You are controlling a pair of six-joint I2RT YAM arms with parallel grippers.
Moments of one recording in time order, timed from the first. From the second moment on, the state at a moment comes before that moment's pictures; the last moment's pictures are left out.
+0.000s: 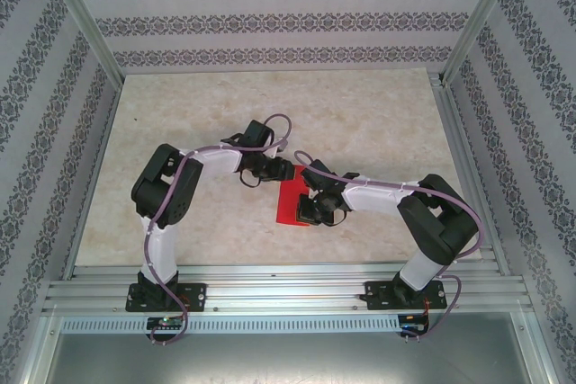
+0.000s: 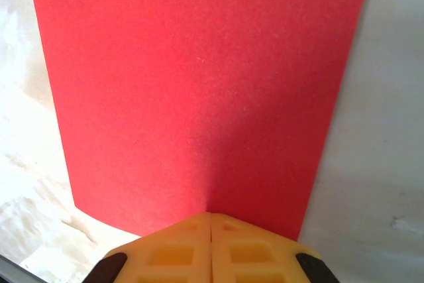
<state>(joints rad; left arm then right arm) -0.52 2.02 1.24 -0.26 0.54 -0.46 0.73 1.66 0.82 -0.39 -0.31 0.81</state>
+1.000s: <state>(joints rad) -0.50 2.15 1.41 -0.20 0.55 -0.54 0.73 1.67 0.82 -0.40 -0.31 0.81</state>
